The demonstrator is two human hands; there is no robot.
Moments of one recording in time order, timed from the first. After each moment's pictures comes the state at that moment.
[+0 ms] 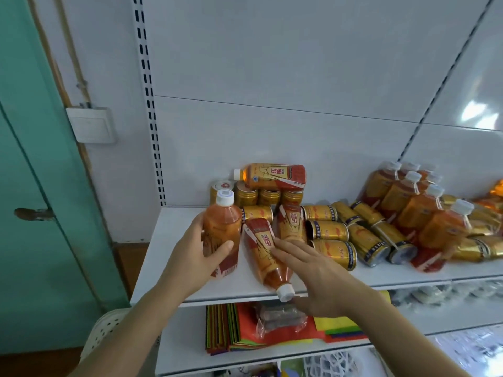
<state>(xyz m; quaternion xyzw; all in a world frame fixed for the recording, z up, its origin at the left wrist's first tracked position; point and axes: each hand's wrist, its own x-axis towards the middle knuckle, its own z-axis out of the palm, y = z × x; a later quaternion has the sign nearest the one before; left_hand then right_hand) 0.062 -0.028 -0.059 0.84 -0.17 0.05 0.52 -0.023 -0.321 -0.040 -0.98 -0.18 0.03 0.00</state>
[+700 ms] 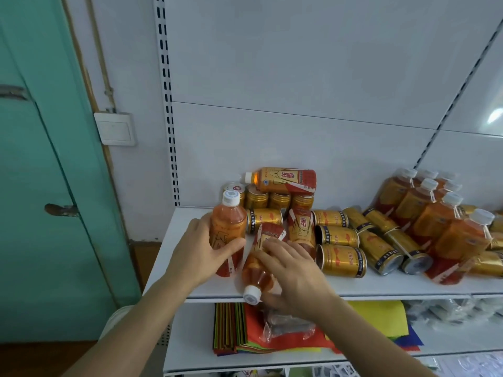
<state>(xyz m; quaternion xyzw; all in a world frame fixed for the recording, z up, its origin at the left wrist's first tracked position) 0.071 -0.021 -0.056 0.89 -0.14 0.08 0.42 0.001 -0.272 -0.079 -0.96 -0.23 -0.16 -0.01</state>
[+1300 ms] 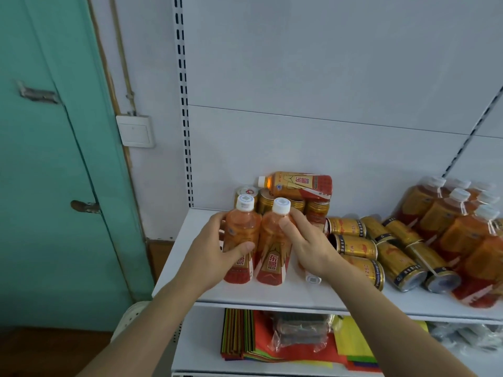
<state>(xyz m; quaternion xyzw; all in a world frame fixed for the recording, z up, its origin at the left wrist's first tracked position) 0.058 -0.028 -0.042 0.85 -0.13 0.07 0.50 0.048 -0.276 -0.013 -0.90 -0.08 -0.05 0.42</state>
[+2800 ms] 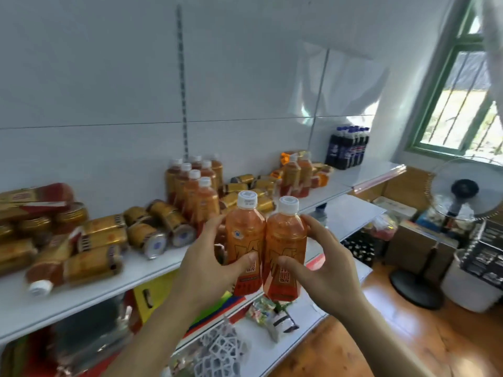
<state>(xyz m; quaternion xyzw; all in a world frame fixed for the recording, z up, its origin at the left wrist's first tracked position) -0.174 -0.419 0.004 0.73 -0.41 -0.01 0.55 -0.347 -0.595 0.011 -0.86 0.20 -0.37 0.30</state>
